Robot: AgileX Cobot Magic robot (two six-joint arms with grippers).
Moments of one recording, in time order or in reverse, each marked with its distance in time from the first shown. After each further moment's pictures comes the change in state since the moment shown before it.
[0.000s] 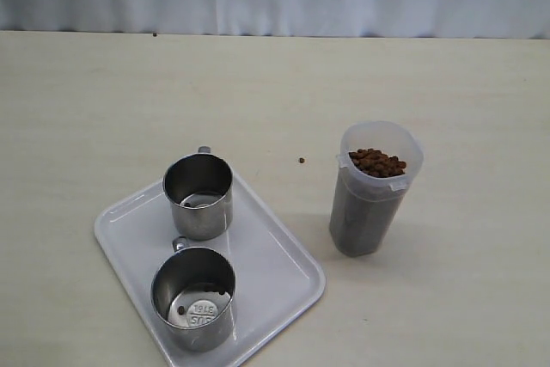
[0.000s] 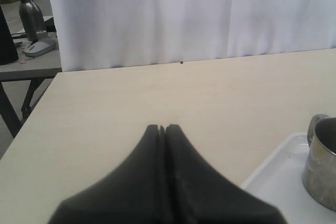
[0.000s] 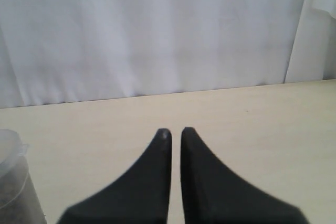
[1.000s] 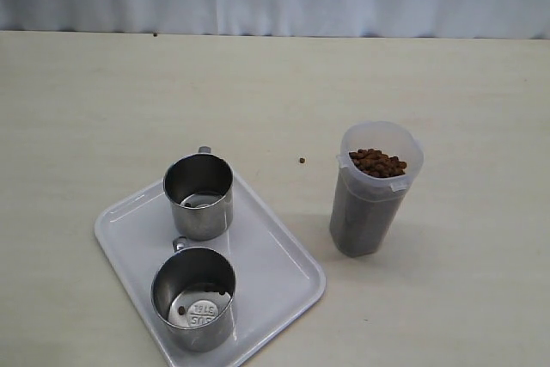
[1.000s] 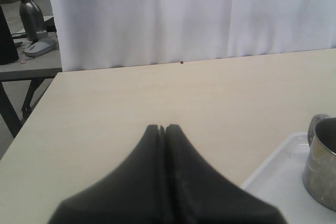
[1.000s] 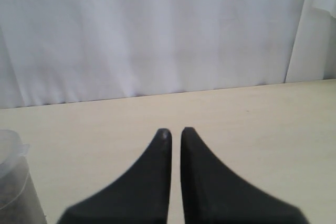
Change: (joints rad) left arm 0.000 0.000 0.000 0.000 0.000 0.000; right arm 0.000 0.000 0.000 0.000 0.000 0.004
